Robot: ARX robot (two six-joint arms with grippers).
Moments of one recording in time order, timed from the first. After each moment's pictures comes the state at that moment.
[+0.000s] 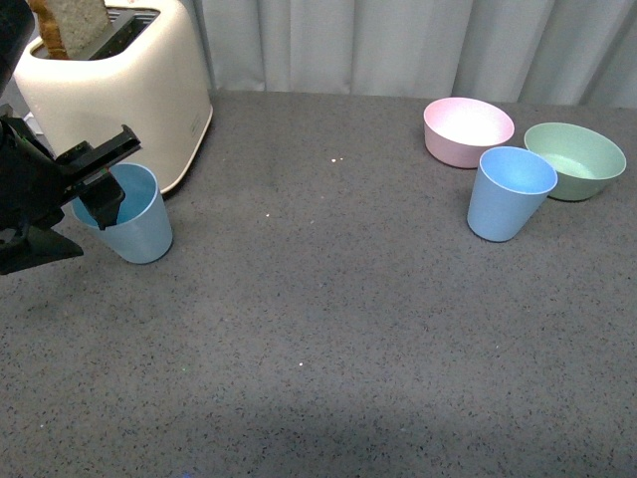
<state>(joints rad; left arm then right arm) -0.07 2.00 1.04 -0.14 -0.05 -0.74 0.00 0.00 0.00 0.00 0.00 0.00</state>
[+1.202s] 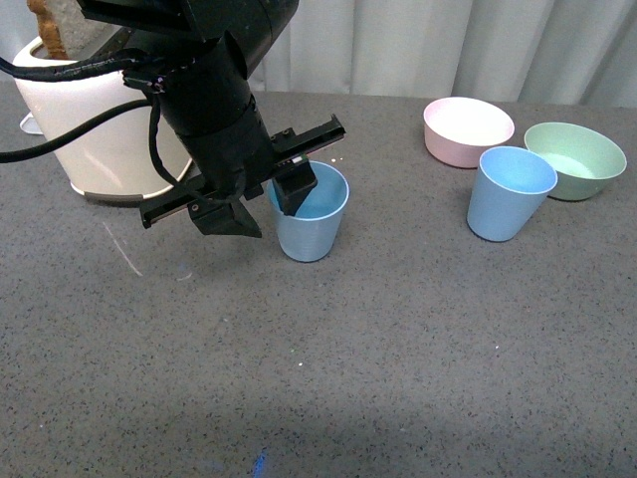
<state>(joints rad) -0.38 2.22 1.48 -0.45 0.05 -0.78 0.00 0.00 0.00 0.00 0.00 0.00</state>
